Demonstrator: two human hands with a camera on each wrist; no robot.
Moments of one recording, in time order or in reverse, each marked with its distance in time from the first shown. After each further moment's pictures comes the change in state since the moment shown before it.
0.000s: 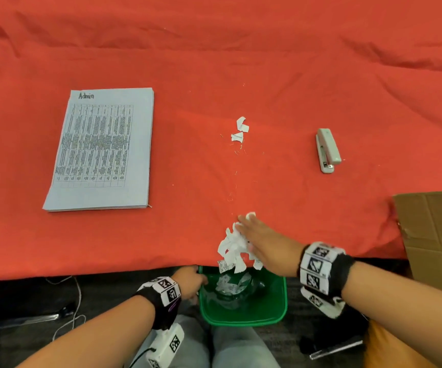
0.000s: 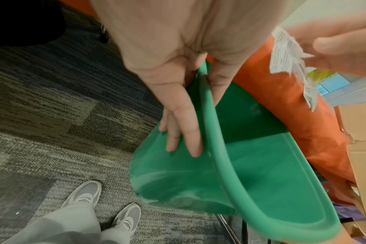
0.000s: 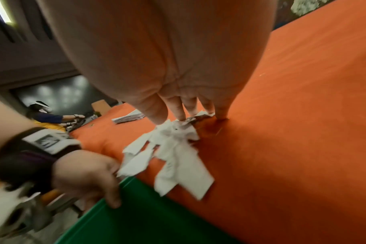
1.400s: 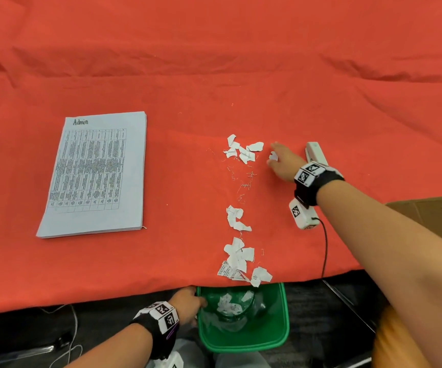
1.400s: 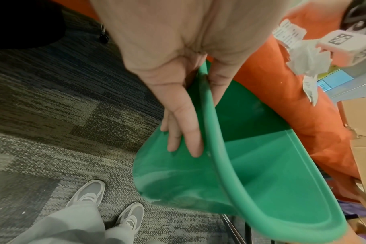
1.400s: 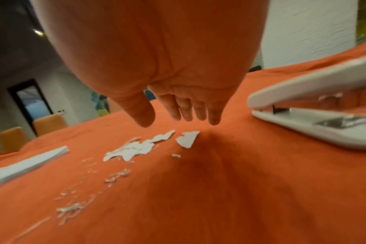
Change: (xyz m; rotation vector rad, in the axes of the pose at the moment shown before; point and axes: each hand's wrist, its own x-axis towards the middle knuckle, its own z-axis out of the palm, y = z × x) left_hand -0.010 0.006 0.004 -0.018 -0.010 0.035; right_hand 0.078 0.094 -0.150 0.178 0.410 0.432
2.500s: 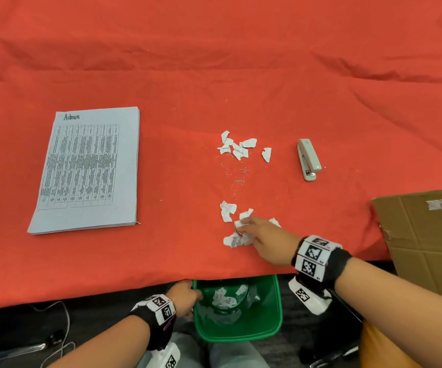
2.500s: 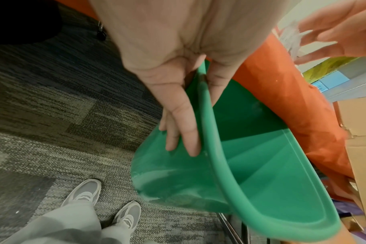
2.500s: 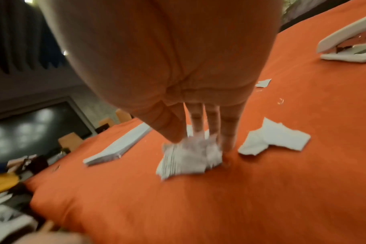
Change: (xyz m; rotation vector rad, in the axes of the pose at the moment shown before) left_hand 0.021 -0.017 -0.001 0.048 -0.033 -0.023; right_hand -0.140 -0.012 0.089 -0.021 -0.258 -0.315
